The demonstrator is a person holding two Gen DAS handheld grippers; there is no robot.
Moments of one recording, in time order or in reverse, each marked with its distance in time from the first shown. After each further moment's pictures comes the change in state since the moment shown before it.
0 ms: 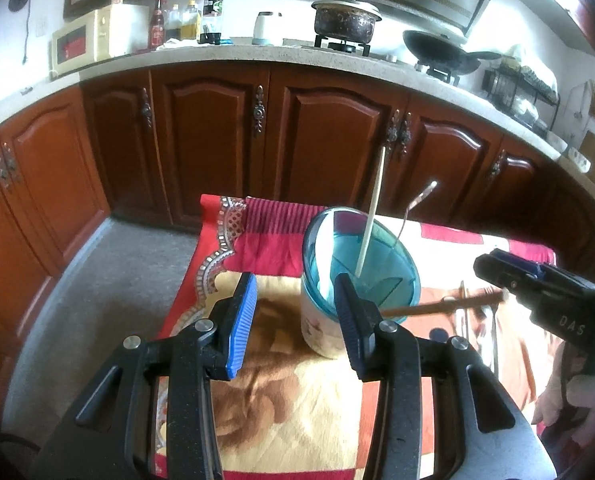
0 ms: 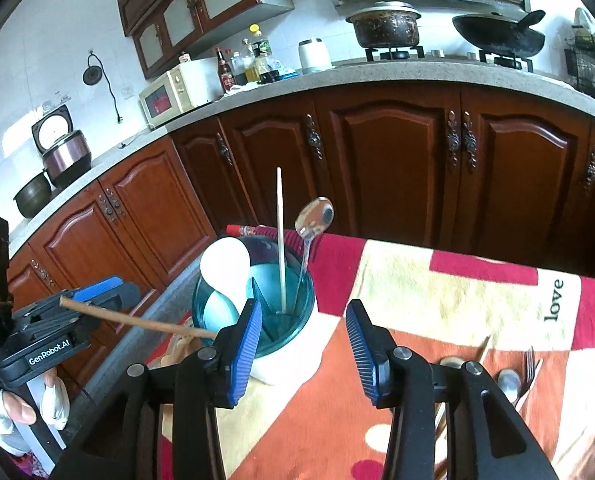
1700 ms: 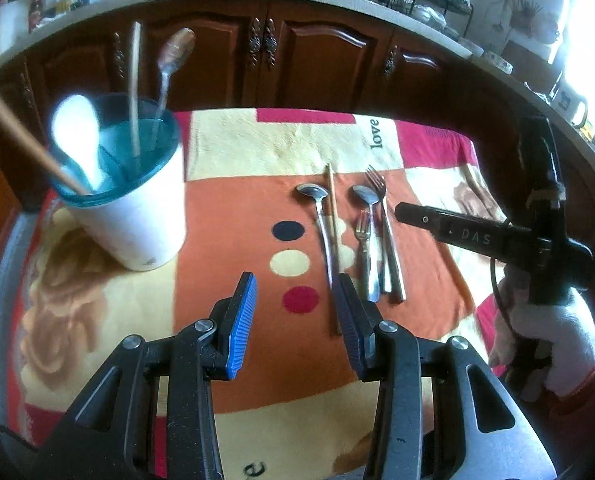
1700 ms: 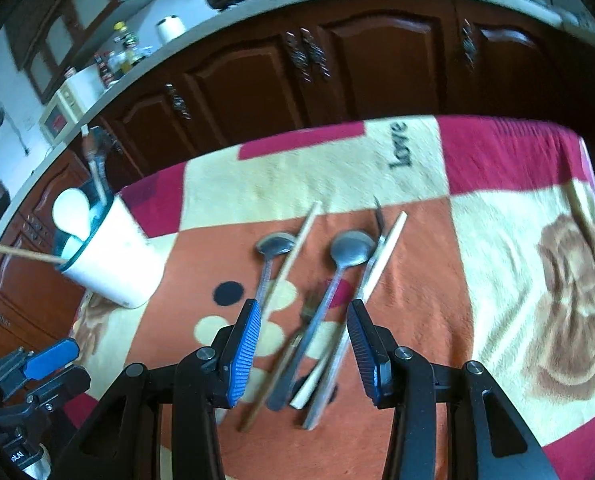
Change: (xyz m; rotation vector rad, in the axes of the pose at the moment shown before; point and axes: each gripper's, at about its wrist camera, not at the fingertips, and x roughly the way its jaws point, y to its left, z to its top) left arm 0.034 -0.157 -0.080 0.194 0.234 -0.280; right arm -0.039 -0.150 -0.106 0.309 0.142 -0.219
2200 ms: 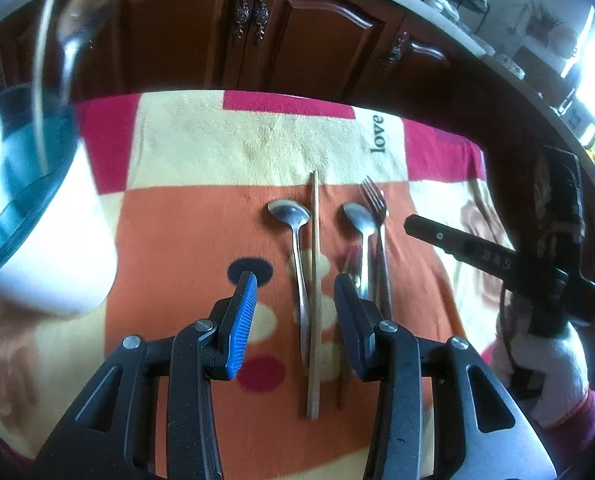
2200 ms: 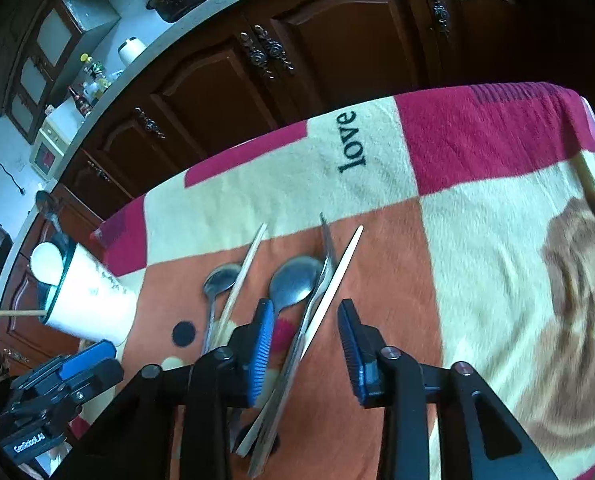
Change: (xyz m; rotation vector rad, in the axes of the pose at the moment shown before) left arm 0.082 -0.012 0.052 -0.066 0.084 -0.062; right arm 0.027 -0.059 0.030 0.103 0.016 0.047
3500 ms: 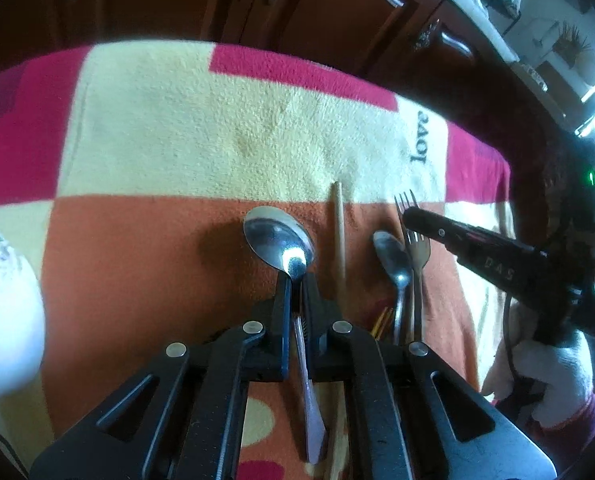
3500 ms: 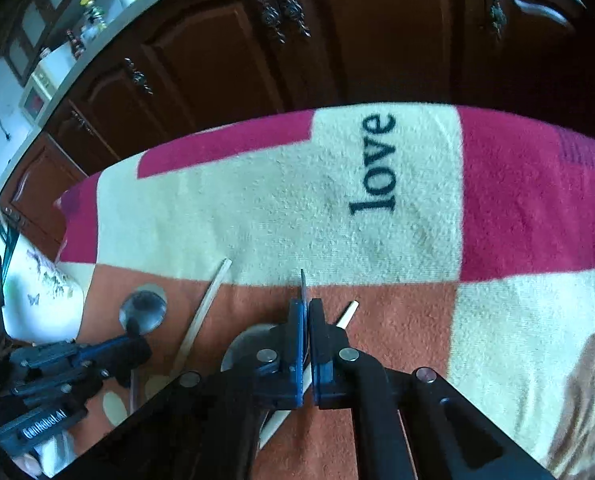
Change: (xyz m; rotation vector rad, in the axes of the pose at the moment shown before) left arm 0.073 0.025 0.037 -0.102 0.096 -0.075; right arm 0.069 0.004 0.054 -0.176 0.115 -0.054
